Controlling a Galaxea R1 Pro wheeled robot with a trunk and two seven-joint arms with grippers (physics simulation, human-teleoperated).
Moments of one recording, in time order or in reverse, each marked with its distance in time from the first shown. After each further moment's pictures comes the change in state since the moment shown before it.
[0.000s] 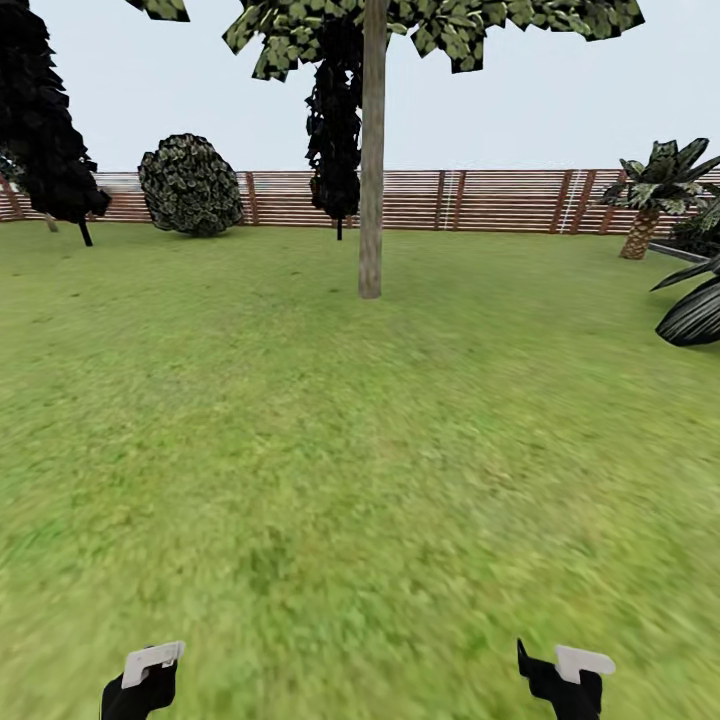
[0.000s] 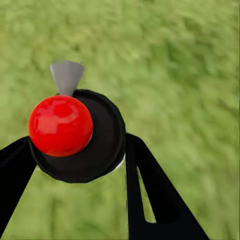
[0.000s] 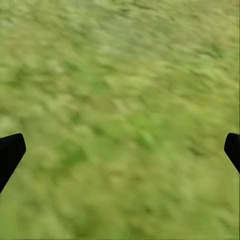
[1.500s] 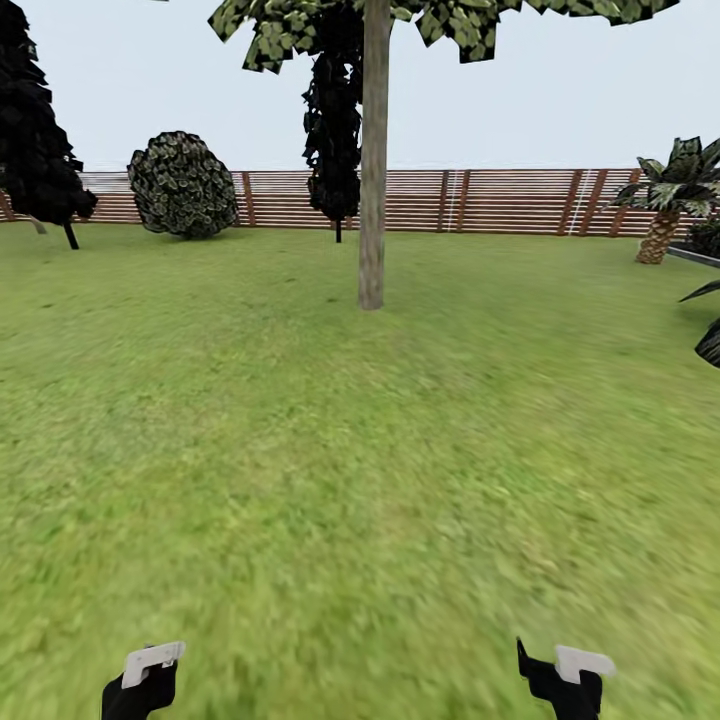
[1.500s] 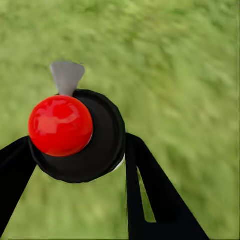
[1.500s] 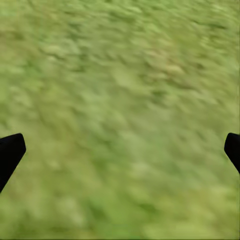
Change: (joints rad) left arm 0.000 0.000 0.000 0.000 0.001 0.001 0.000; right arm 0.000 0.000 0.000 0.001 0.000 0.000 0.000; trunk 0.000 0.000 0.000
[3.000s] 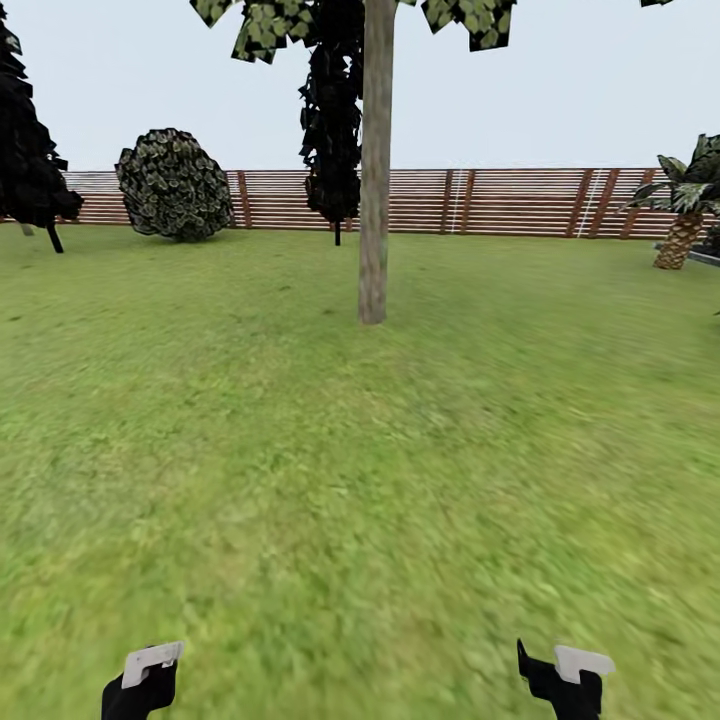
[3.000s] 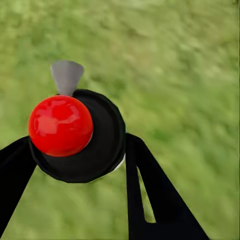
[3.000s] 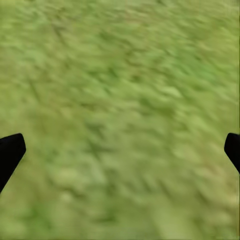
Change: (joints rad) left arm 0.000 0.000 0.000 0.000 -0.001 -0.001 0.000; right arm 0.000 0.000 0.000 0.000 0.000 0.000 0.000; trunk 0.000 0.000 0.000
